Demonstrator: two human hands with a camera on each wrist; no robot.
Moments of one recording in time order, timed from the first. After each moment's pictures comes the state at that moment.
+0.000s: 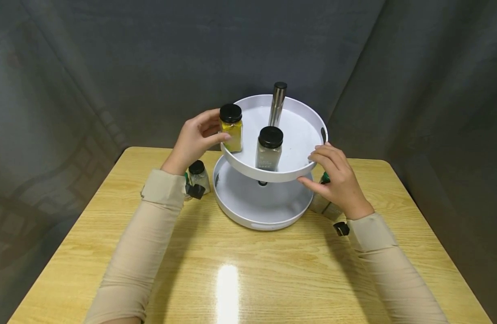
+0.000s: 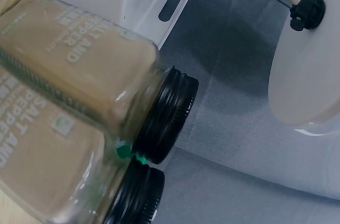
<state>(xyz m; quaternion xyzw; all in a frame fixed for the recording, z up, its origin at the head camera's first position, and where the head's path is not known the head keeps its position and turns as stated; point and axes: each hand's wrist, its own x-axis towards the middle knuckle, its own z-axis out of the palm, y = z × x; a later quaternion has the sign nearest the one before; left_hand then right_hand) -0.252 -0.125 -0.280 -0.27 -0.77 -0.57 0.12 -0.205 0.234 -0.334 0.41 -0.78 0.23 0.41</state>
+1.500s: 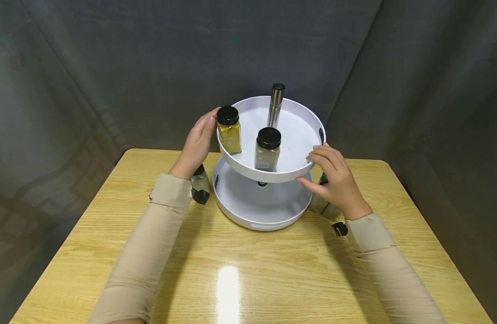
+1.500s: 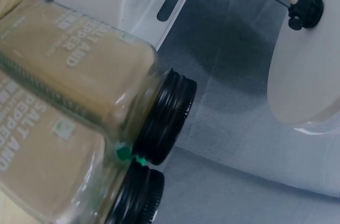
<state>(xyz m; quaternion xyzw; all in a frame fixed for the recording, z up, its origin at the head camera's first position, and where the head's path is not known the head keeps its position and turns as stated) -0.268 -0.122 -0.305 -0.23 -0.76 -0.58 0.16 -0.210 0.231 -0.337 0.42 -0.78 0.22 0.42</state>
